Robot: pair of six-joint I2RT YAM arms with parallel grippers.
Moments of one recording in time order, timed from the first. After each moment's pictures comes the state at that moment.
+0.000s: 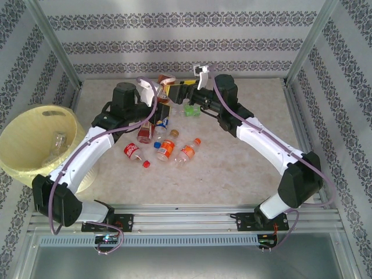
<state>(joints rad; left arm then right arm) -0.36 1.36 1.26 -0.35 0.38 -0.04 0.56 1.54 1.35 0.16 -0.43 0.55</state>
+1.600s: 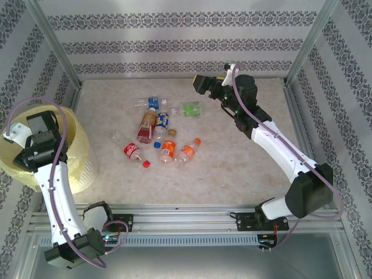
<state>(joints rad) 0.47 0.94 1.25 -1.10 -0.69 -0.51 0.40 1.43 1.24 0.10 -0.20 0.57</state>
